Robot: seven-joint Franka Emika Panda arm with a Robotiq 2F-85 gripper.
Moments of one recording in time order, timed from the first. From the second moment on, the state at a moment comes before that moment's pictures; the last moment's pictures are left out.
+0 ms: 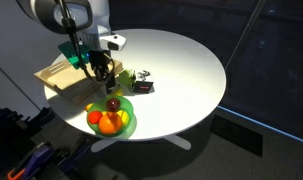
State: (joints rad) arm -0.07 0.36 -0.10 -2.35 0.04 2.56 0.13
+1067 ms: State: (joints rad) arm -0.07 0.47 -0.10 -2.29 0.04 2.60 0.13
